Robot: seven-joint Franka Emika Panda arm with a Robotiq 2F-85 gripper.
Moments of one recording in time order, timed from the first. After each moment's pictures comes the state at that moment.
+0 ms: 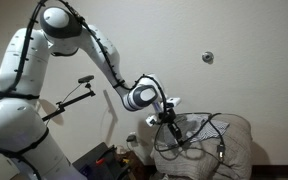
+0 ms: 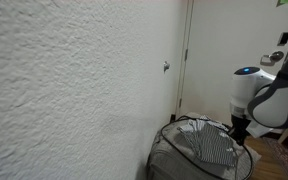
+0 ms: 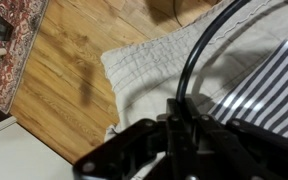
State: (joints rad) arm 0.28 0.66 -0.40 -2.34 -0.07 2.89 0.39
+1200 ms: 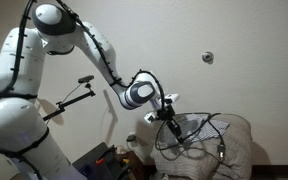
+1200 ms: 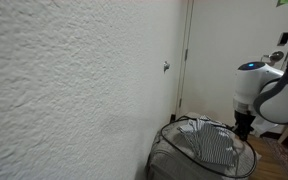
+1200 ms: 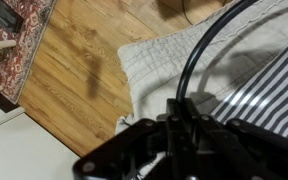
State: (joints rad) arm 0.33 0.60 -0.47 -2.38 -0.12 2.89 0.39
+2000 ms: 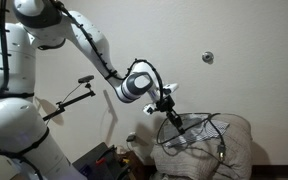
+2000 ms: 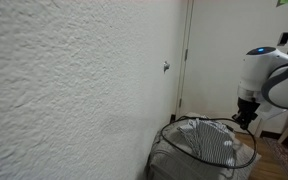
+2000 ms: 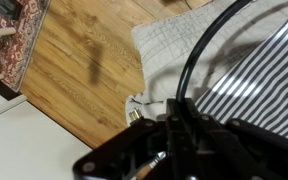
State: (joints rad) arm 0.33 0.48 -0.52 -2.43 -0.20 2.88 0.40
